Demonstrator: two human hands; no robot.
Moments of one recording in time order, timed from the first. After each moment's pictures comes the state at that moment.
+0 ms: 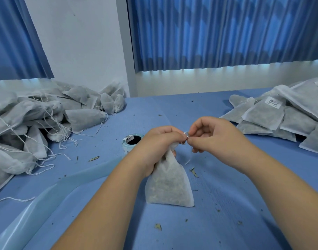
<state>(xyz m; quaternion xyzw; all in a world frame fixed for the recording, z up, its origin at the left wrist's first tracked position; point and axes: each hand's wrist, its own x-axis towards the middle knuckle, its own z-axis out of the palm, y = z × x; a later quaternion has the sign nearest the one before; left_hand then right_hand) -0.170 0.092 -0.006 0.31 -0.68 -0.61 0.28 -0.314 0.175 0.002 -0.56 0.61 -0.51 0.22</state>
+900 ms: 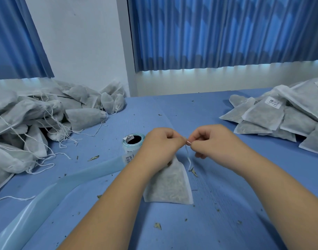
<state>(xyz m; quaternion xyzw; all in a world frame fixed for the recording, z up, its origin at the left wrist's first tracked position) -0.176 0.099 -0.011 0.38 -0.75 -0.45 0.31 -0.316 0.171 -0.005 -0.53 0.69 -0.44 0.22</state>
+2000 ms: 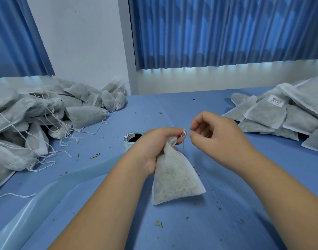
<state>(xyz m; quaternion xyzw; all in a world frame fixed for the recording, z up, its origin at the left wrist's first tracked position) -0.171 0.093 -0.002 0.34 -0.53 -0.74 0.24 -0.312 0.173 -0.005 -0.60 0.63 -0.49 0.05</state>
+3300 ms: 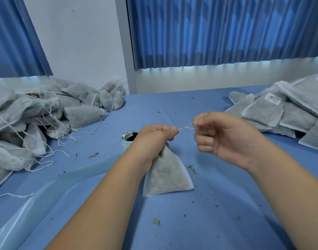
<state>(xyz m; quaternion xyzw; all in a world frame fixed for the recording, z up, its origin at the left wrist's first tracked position) -0.172 0.085 -0.014 0.39 -0.64 -0.58 0.33 -0.318 0.182 0.013 -0.43 0.45 -0.60 0.51</state>
